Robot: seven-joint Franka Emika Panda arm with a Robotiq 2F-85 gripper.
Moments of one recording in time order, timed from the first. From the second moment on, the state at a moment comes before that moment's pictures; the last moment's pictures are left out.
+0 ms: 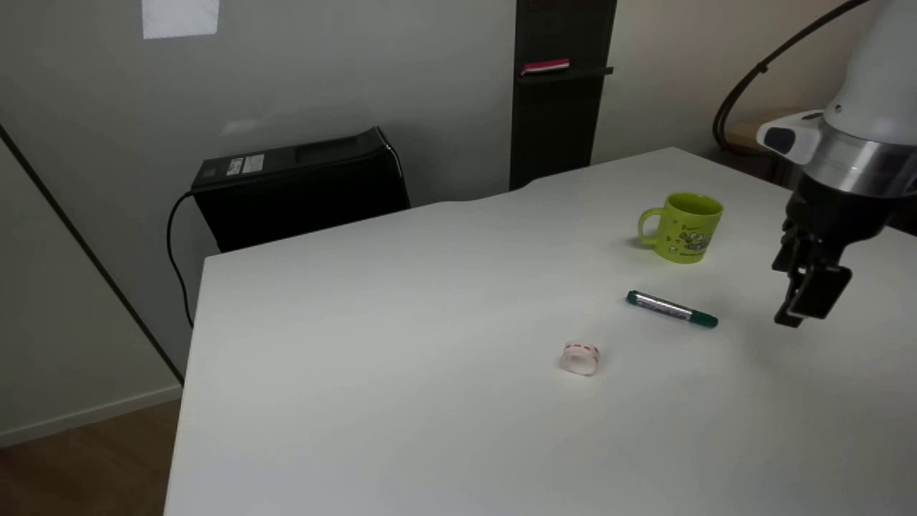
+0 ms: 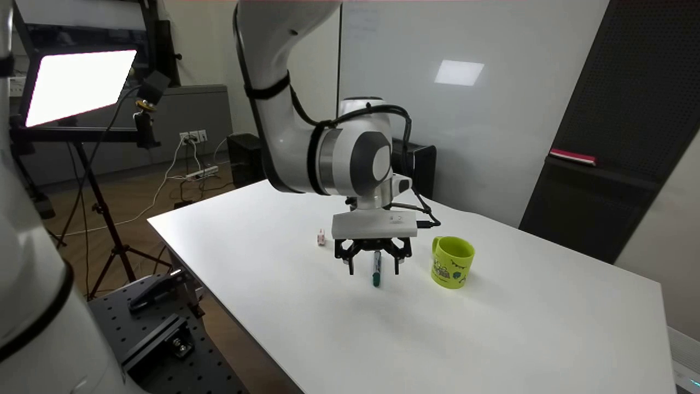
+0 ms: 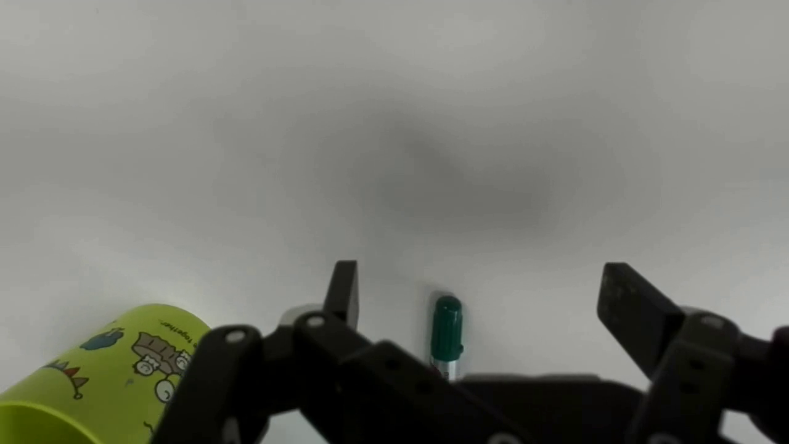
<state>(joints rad) 0.04 0.31 -0.13 -2.54 -0.42 2.91 -0.33</state>
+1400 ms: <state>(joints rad) -0.20 0.55 0.19 -2.38 -0.16 3.00 -0.48</state>
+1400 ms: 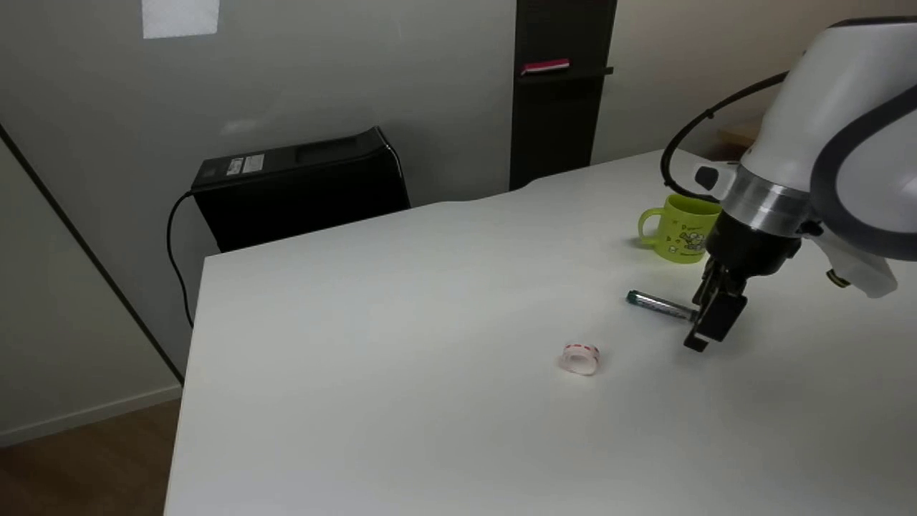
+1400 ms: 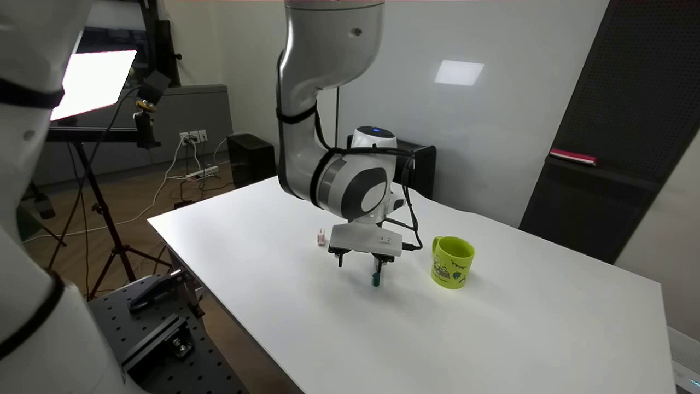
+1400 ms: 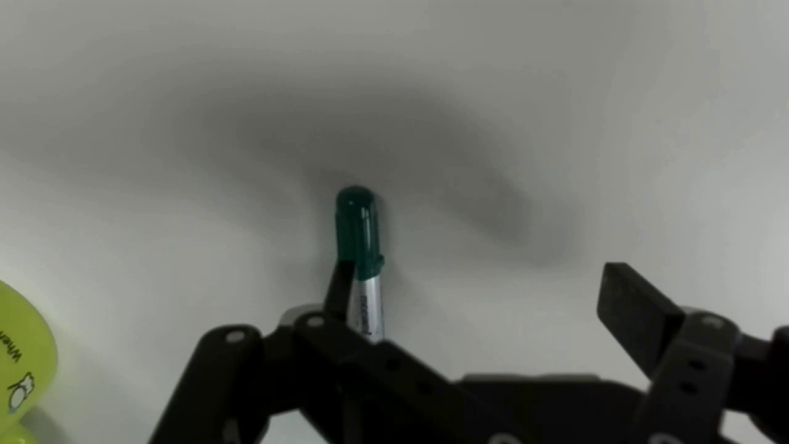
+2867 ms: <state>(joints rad) -0.21 0.58 0.11 -2.37 -0.25 3.01 -0.54</state>
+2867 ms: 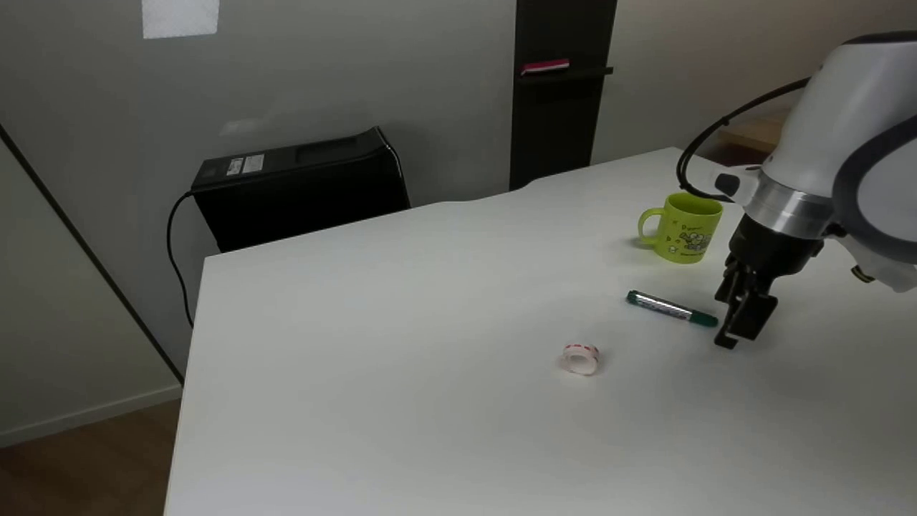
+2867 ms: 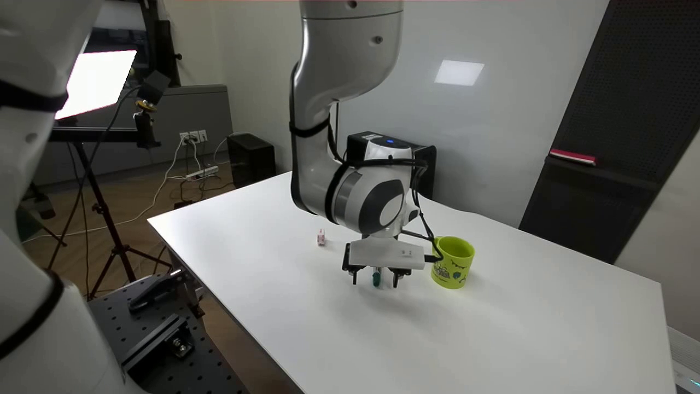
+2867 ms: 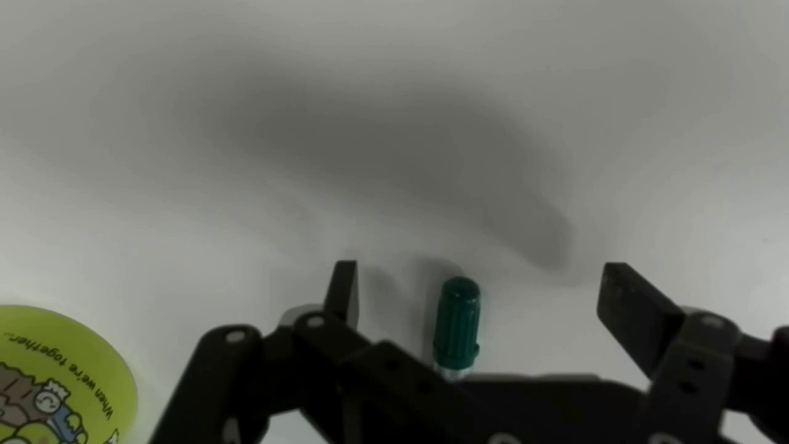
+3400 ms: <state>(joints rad) -0.21 0.63 0.11 -2.30 -0.23 3.01 -0.50</state>
